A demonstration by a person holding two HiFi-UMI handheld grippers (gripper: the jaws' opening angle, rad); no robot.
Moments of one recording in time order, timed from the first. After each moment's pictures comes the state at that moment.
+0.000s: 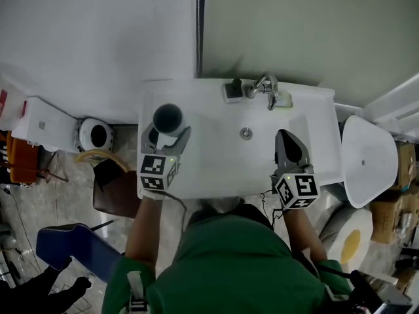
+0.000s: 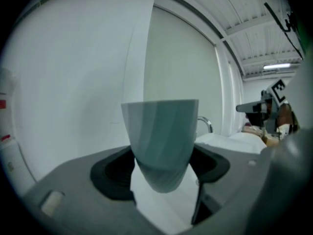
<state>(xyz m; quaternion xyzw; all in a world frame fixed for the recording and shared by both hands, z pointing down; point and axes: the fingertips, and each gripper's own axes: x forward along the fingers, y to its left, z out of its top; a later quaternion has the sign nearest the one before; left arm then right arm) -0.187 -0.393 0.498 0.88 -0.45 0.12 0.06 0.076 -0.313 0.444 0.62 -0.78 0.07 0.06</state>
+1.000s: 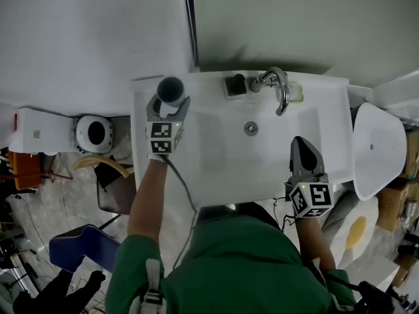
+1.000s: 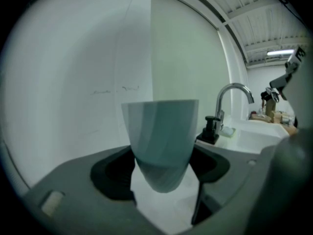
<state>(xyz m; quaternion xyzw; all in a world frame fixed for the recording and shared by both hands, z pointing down) -0.159 -0.565 0.622 0.87 -0.46 0.17 0.05 0.129 -0.358 0.510 0.65 -0.74 0.14 0.11</state>
